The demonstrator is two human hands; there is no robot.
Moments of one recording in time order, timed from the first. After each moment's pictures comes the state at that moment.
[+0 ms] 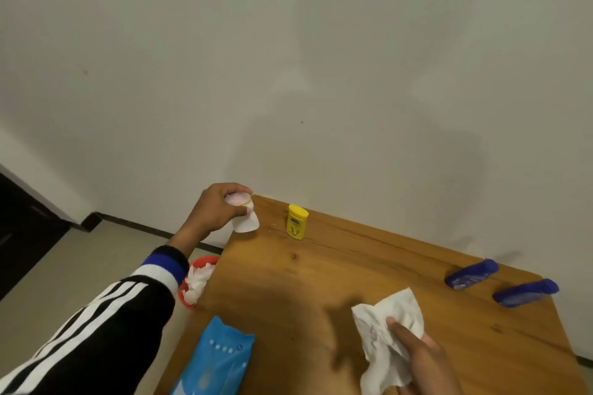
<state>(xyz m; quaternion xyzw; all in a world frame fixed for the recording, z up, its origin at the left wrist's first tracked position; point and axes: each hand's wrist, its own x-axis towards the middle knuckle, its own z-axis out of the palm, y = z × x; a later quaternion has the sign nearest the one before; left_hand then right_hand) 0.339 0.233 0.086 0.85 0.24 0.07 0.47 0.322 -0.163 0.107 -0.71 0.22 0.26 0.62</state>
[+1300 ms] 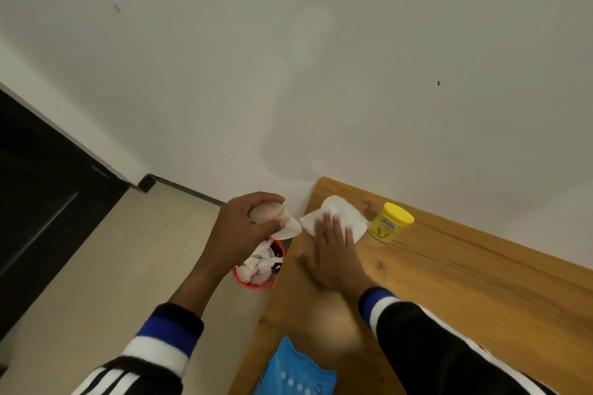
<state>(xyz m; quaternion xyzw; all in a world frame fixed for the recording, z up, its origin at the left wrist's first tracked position) 0.293 0.306 0.020 0.83 0.27 0.14 0.47 0.408 0.143 -0.138 -0.89 -0.41 0.20 0.07</state>
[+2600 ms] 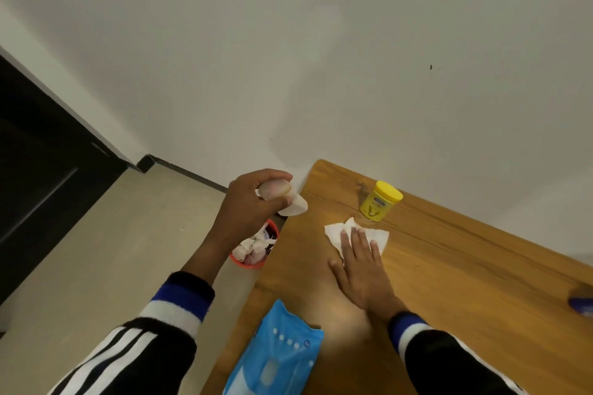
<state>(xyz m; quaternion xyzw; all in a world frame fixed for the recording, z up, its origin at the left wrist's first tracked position) 0.282 0.281 0.029 0.82 0.24 0.16 0.49 0.381 0.039 -0.141 -0.90 -0.40 0.18 0.06</state>
